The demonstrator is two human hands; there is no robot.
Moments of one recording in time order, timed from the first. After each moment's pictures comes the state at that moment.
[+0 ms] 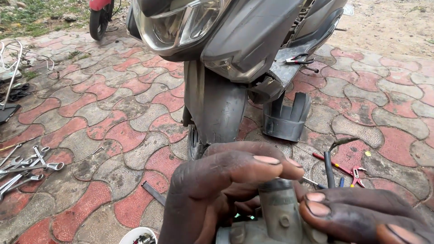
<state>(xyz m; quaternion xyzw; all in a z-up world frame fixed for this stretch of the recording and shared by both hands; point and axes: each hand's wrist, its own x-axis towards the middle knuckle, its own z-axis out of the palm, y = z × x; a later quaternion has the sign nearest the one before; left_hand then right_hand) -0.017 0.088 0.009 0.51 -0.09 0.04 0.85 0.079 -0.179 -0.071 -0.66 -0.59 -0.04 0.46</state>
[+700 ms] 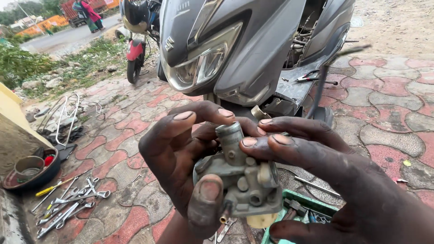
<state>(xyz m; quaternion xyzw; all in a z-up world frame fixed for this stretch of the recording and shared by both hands) -0.009 0.061 0.048 0.56 -0.34 0.38 0.65 0.055 -0.124 0.054 -0.59 -0.62 -0.15 0.50</state>
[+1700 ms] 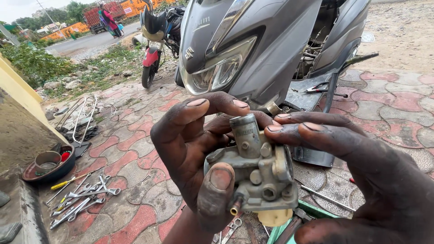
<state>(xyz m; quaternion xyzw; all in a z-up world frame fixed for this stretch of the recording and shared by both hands) -0.037 0.046 0.075 0.53 -0.32 0.41 0.67 0.023 -0.138 0.077 -0.50 -0.62 -0.13 0.59</state>
